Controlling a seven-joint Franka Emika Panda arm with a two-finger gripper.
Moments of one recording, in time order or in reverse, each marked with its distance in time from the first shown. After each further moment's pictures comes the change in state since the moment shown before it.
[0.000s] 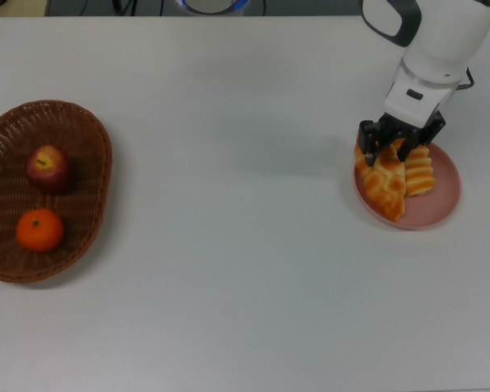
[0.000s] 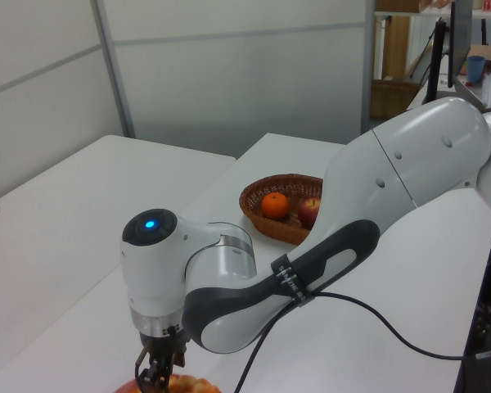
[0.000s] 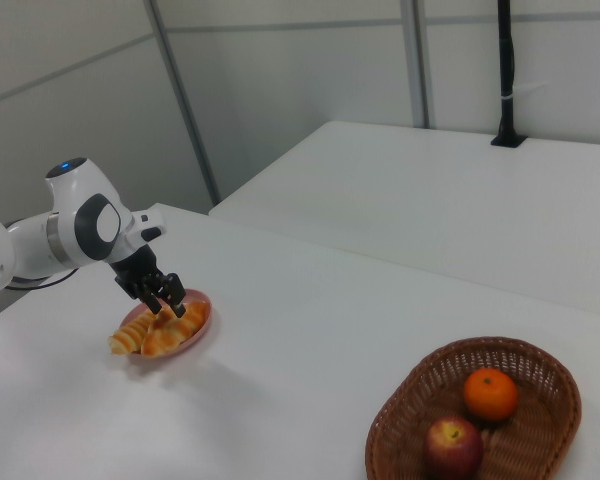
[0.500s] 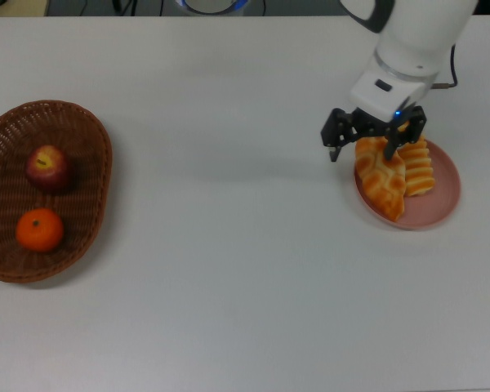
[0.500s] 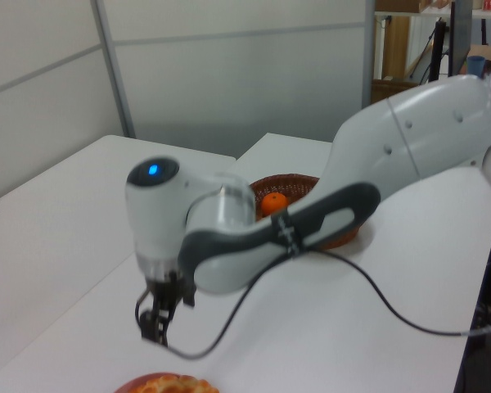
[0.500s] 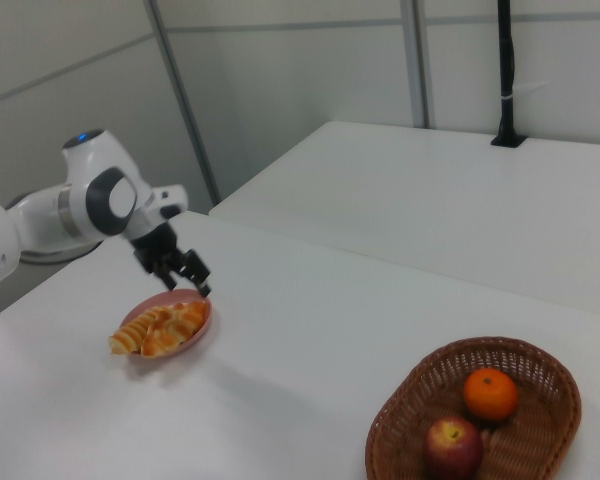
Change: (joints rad) arm -0.085 -0.053 -0.012 0.058 0.001 -0.103 0.006
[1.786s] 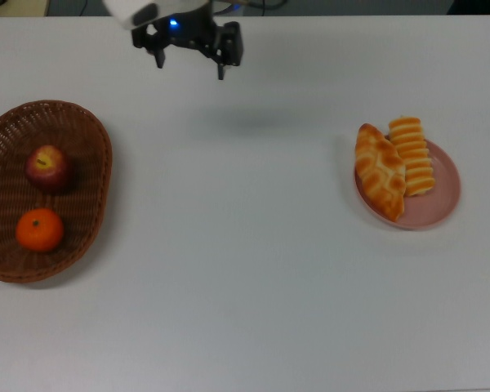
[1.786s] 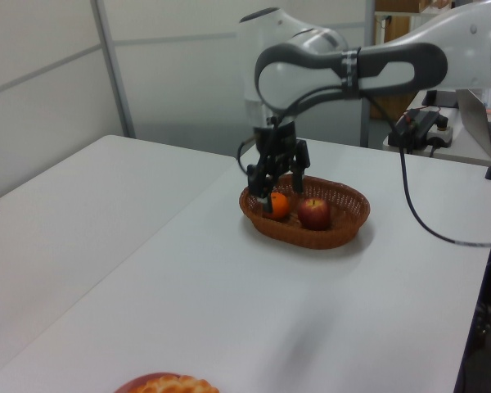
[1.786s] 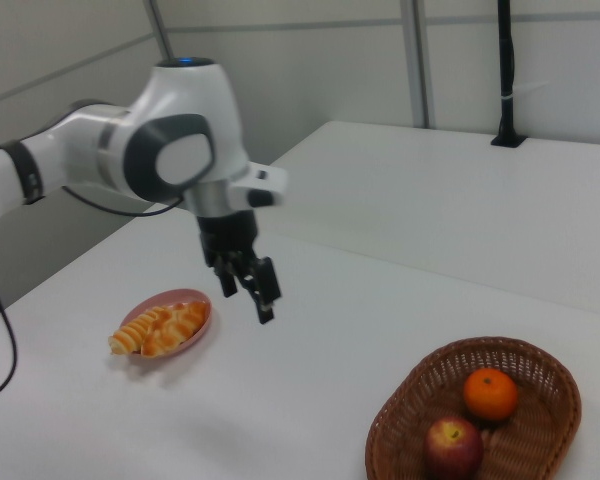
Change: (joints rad) arm -0.465 -0.303 -0.003 -0.077 0.233 -0.413 -0.246
